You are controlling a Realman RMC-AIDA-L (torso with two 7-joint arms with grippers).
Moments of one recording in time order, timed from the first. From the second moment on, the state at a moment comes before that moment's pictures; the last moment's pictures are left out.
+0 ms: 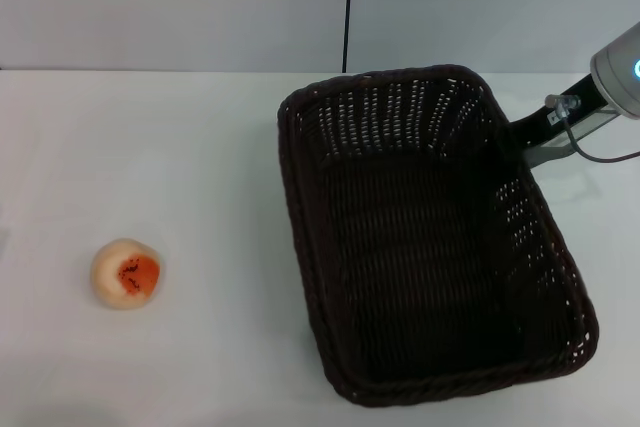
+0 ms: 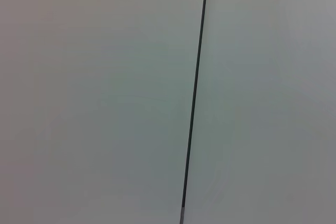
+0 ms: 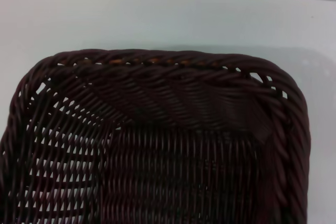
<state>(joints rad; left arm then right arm) -0.05 -2.07 -0.50 -0.05 1.94 1.72 -0.36 0.93 2.02 -0.93 -0.72 -2.62 -1.50 2.68</state>
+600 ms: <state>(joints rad) -0.02 -2.07 -0.51 -0.05 1.93 1.76 -0.36 0.94 2.02 -0.93 -0.91 -2.61 -1.59 2.46</state>
